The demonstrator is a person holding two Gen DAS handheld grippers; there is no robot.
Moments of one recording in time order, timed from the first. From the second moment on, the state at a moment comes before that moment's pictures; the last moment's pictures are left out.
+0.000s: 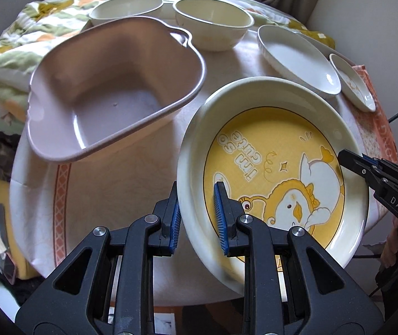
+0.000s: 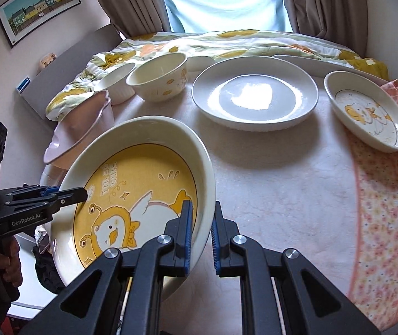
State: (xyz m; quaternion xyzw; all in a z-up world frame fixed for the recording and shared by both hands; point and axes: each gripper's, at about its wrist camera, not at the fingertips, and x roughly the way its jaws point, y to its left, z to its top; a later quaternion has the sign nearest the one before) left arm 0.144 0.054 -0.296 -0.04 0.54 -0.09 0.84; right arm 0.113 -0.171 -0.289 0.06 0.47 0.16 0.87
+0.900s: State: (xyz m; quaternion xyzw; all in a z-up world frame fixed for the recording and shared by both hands) left arm 0.157 0.027 -0.295 0.03 0.52 -0.11 0.85; right arm 0.125 -0.167 -0.301 0.07 0.50 0.12 0.85
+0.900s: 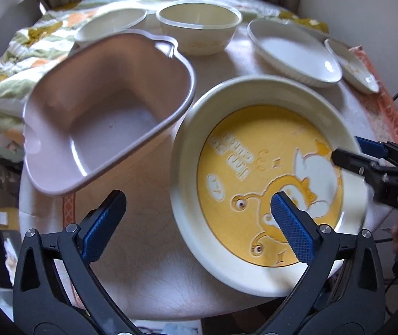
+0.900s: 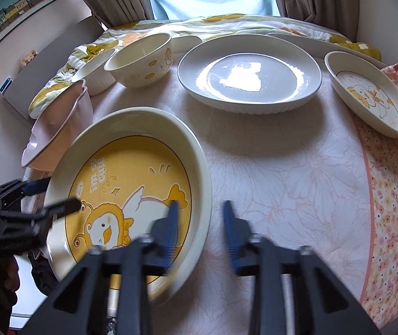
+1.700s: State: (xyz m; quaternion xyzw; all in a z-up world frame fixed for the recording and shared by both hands) left arm 0.153 0.021 -0.146 0.00 0.43 -0.13 0.89; right arm 0.112 -0.212 -0.135 0.00 0.41 0.09 0.91
